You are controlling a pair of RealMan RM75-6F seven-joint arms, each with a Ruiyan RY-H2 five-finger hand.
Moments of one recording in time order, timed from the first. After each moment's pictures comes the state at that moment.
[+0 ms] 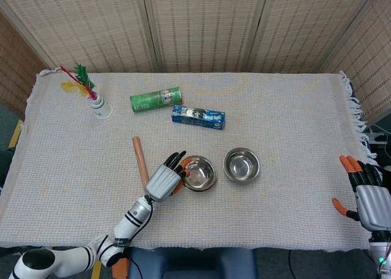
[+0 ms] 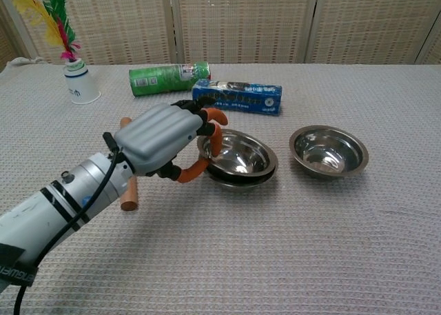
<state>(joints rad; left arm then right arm) -0.72 -1.96 -0.10 -1.00 1.59 1.23 0.23 0.06 -1.03 0.05 -1.74 -1.44 1.44 -0.05</state>
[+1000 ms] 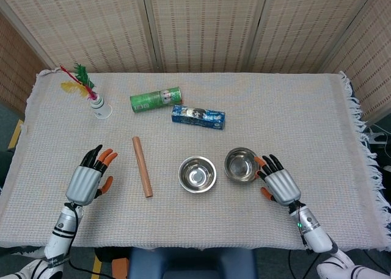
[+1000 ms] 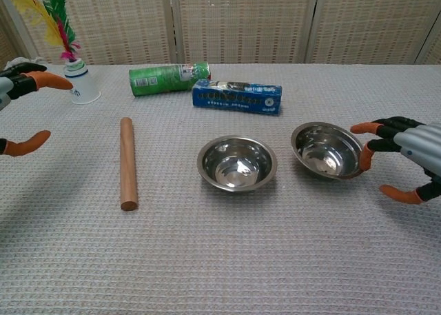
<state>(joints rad) -0.42 -1.55 -0.04 -1.26 1.53 1.47 0.16 0.39 -1.59 0.05 -1.13 -1.63 1.16 -0.07</state>
